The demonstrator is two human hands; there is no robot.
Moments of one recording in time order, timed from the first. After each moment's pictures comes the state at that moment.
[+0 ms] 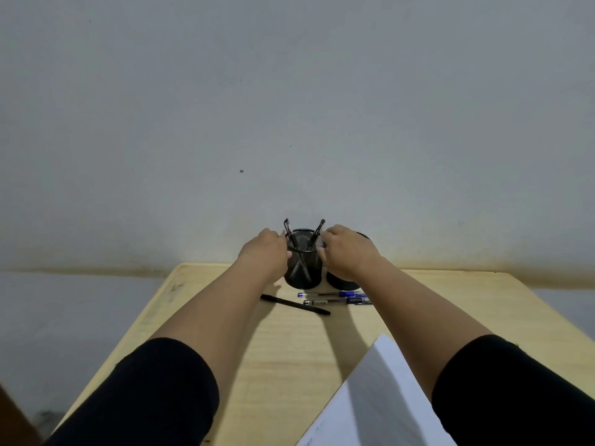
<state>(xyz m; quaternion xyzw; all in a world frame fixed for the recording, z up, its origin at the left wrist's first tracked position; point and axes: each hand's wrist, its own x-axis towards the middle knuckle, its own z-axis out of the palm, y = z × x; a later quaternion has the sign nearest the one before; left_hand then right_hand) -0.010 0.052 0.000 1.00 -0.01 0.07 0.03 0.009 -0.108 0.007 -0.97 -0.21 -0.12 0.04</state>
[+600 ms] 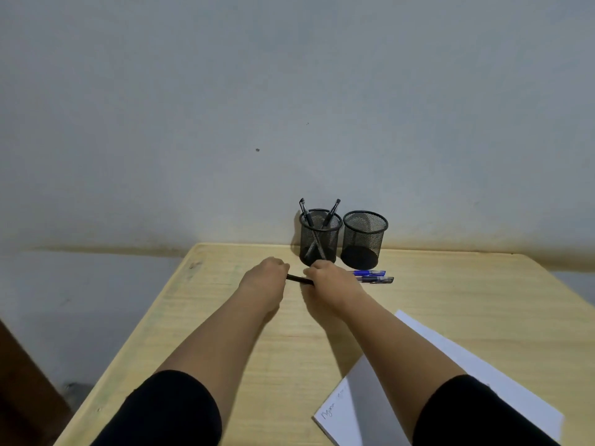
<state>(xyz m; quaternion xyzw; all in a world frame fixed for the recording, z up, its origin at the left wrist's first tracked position) -0.046 0.078 -0.077 1.00 -0.04 0.04 0.03 -0.035 -0.068 -0.074 -0.96 -0.26 -0.06 0.08</state>
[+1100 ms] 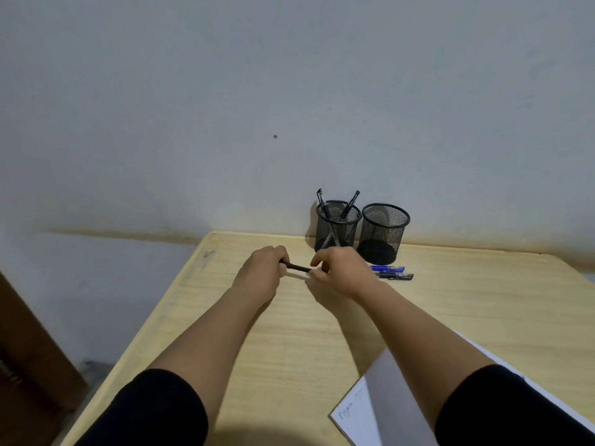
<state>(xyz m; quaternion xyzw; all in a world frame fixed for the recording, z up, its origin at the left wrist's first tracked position) -0.053 0.107 -0.080 0.97 0.01 0.11 0.24 -0.019 -0.058 -0.066 -0.95 -0.24 -0.04 0.19</state>
